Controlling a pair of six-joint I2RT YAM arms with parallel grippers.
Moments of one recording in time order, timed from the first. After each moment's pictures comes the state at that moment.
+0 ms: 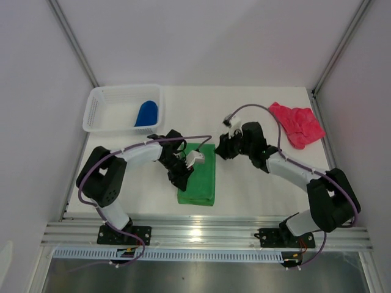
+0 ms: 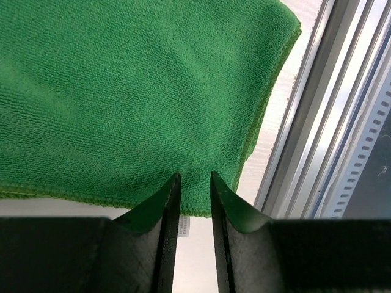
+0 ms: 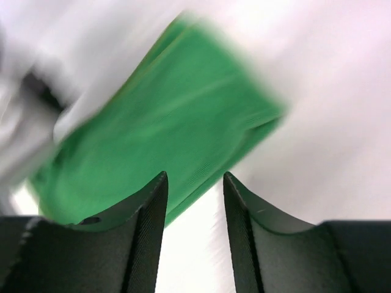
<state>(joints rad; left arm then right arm) -0.56 1.70 1.03 -0.78 0.67 0.57 0.59 1.43 0.77 0.09 -0.38 0.00</state>
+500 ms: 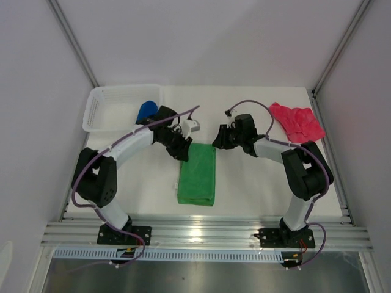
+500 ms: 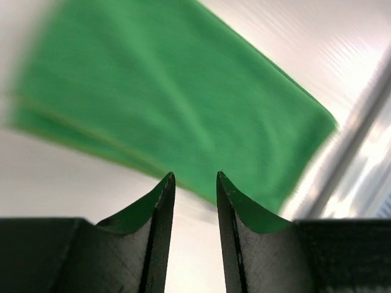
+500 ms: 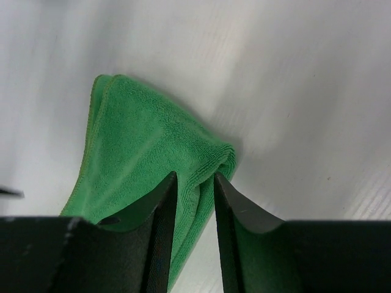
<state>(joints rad) -0.47 1.68 1.20 -0.74 0.60 0.40 0.45 1.80 1.02 0.14 -0.35 0.37</state>
